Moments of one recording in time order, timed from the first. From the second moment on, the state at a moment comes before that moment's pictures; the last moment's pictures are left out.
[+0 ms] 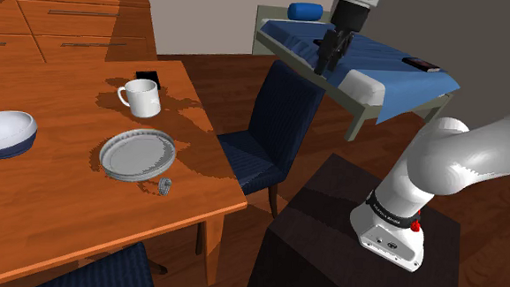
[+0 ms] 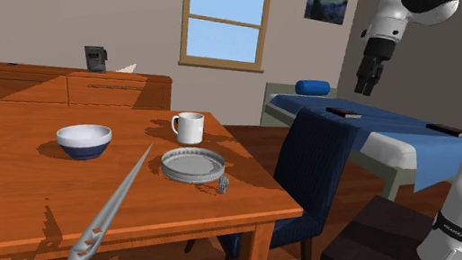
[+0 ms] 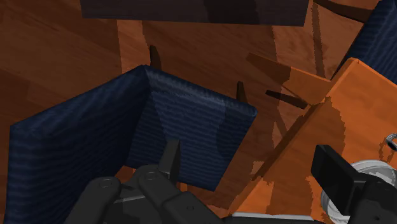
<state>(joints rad) -0.01 -0.78 -0.04 -2.43 0.10 1.71 -0.08</state>
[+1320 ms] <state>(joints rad) 0.10 -0.37 0.35 -2.33 0.13 2.04 0.27</state>
